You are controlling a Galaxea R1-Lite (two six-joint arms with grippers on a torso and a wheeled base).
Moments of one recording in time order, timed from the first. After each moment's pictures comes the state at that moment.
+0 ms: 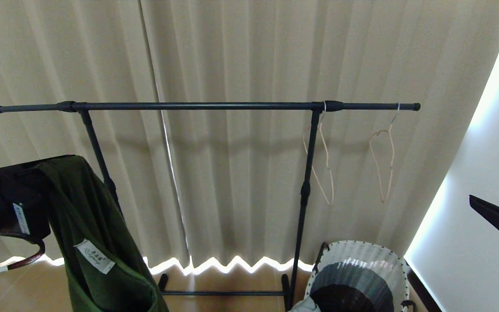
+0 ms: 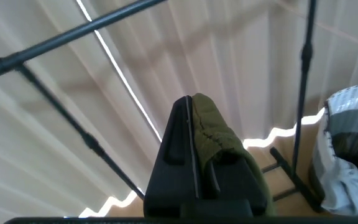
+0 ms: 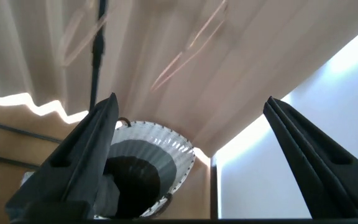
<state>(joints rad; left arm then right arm) -0.39 1.05 -0.66 -0.26 0.15 0.30 0.11 0.99 -0.59 -0.14 -0.11 -0.31</state>
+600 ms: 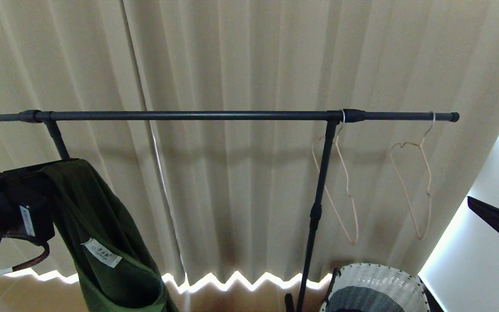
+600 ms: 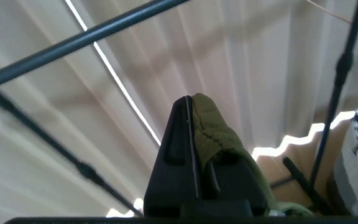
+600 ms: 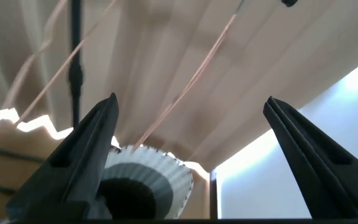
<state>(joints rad) -0.40 1.05 -0.65 -0.26 0.15 0.30 0.10 1.00 -0.59 -0.14 -0.11 -0.31</state>
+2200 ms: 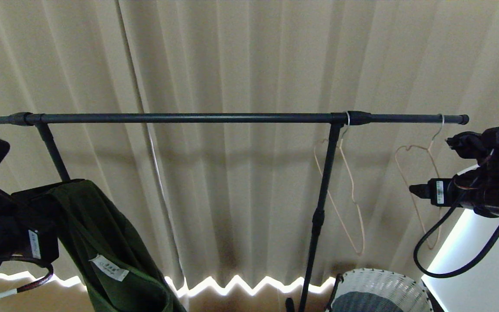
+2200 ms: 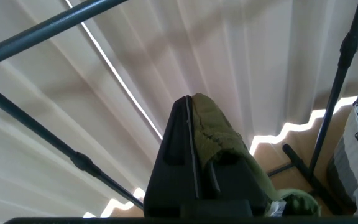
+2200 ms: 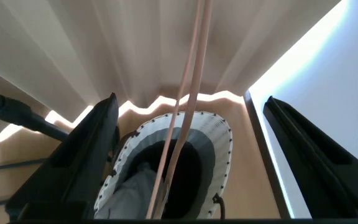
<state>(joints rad) -0.40 1.03 -0.58 -0.26 0.15 0.30 0.01 1.63 -0.84 -0.17 -0.26 0.09</state>
